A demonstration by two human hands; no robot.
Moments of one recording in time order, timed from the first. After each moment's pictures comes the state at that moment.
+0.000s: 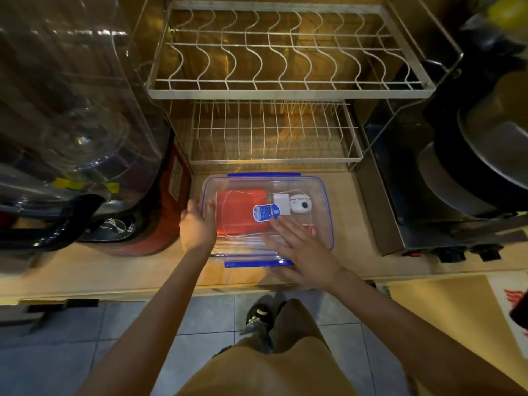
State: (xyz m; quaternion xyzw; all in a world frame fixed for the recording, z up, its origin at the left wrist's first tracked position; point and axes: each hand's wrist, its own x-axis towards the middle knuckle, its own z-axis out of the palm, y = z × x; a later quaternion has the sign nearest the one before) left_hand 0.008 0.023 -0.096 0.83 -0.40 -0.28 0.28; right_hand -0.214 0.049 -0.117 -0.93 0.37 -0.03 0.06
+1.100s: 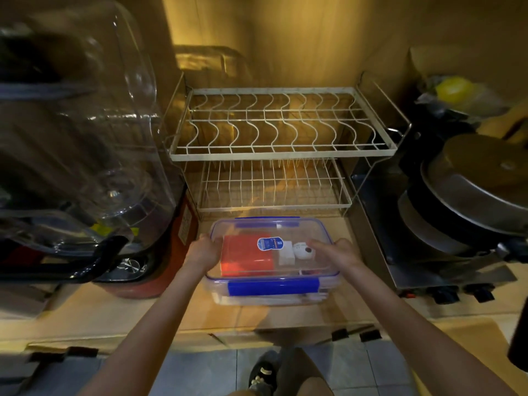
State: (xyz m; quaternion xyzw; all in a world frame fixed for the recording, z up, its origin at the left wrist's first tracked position) left_hand 0.007 0.001 -0.045 0.82 -0.45 -0.34 0.10; right_hand -0.248 -0.002 -0.050 -0.41 0.74 -0.21 0.49
